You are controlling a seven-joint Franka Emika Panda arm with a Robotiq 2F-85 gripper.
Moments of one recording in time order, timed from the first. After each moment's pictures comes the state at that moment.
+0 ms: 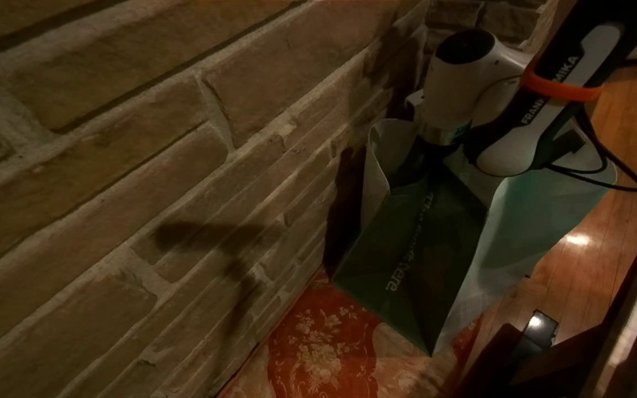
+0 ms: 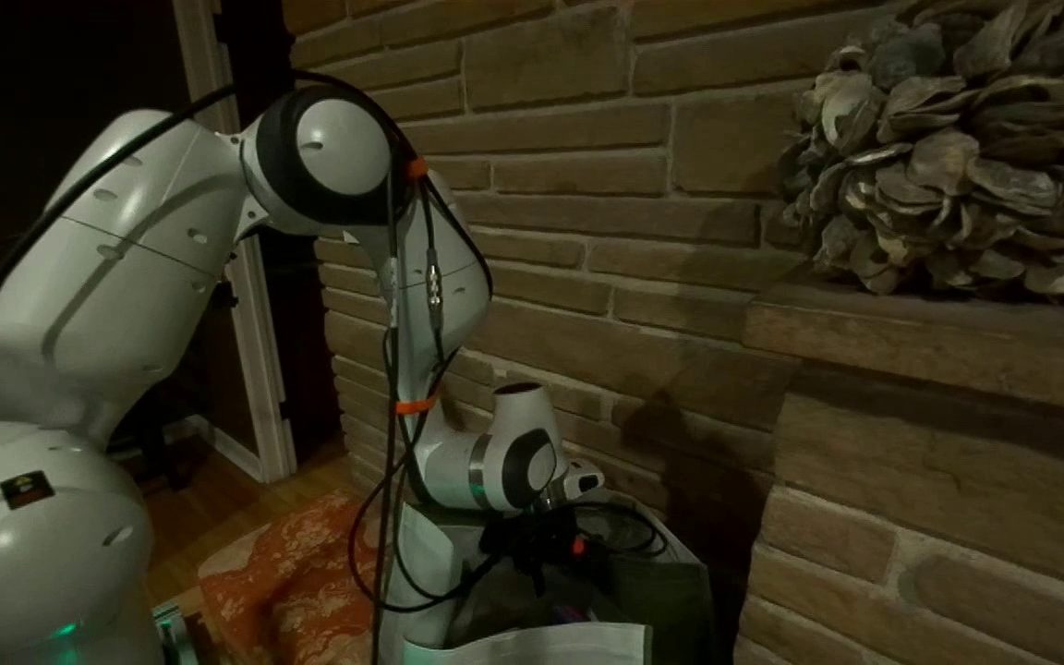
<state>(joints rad) 0.21 0.58 -0.34 -2.34 -0.47 3.03 -0.01</state>
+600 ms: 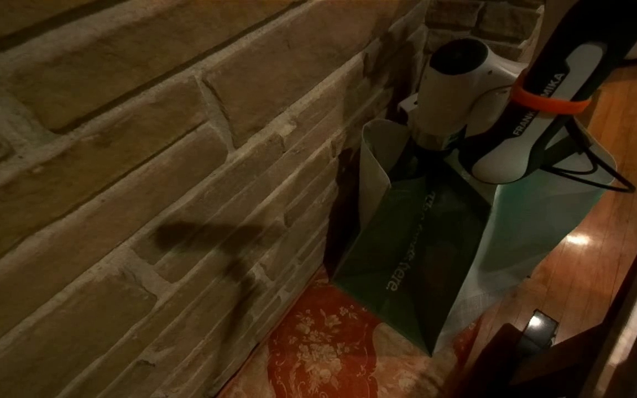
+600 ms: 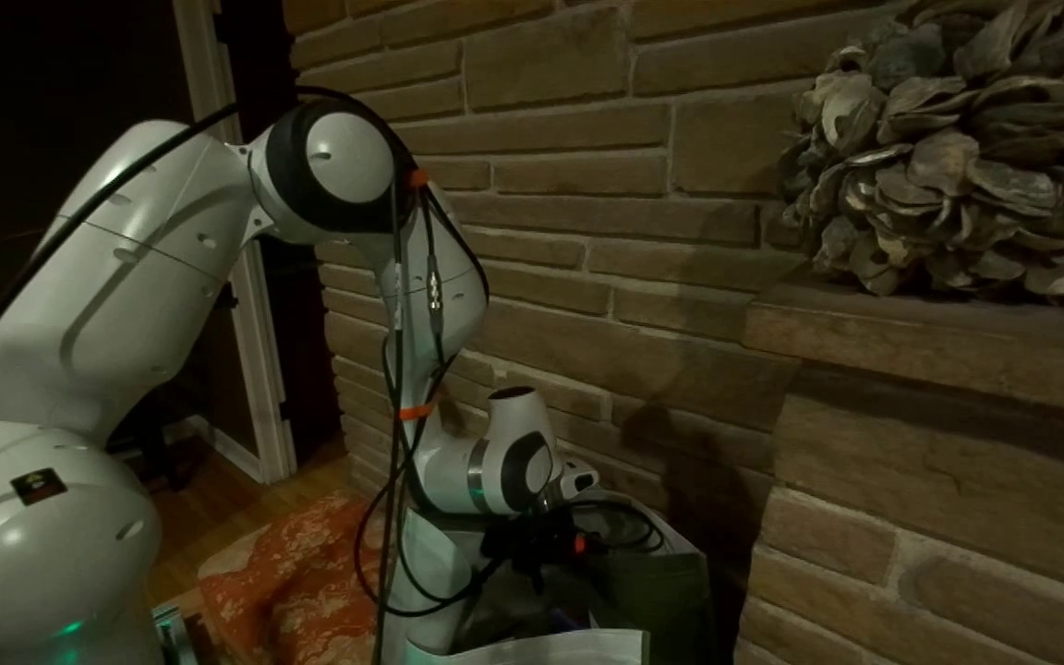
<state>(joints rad) 0.26 0.62 -0.37 -2.32 -0.46 3.07 -0.04</state>
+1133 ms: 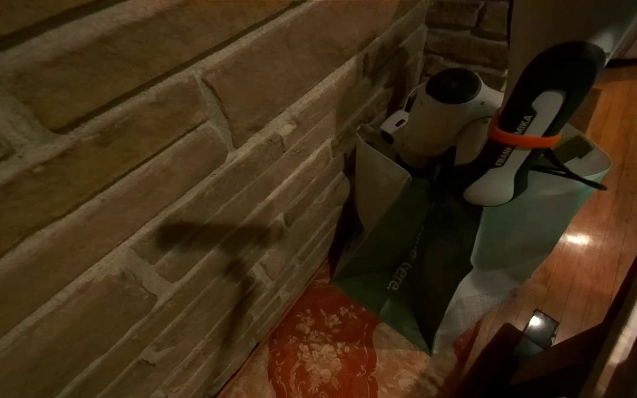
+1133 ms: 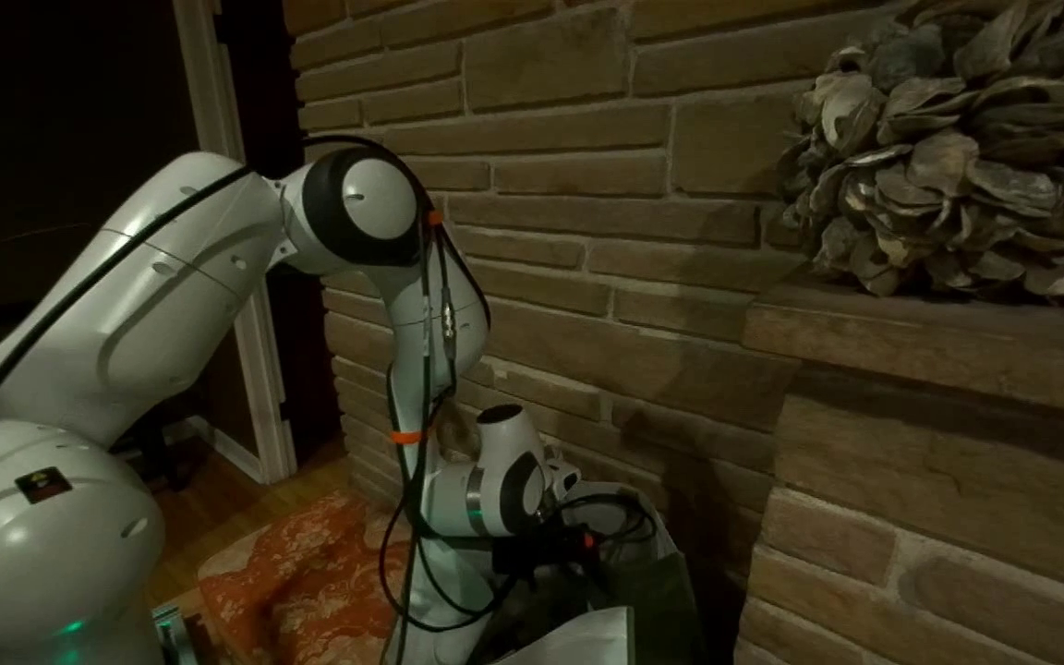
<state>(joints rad) 0.28 0.75 -0.35 -2.26 -0.47 3.27 -0.27</state>
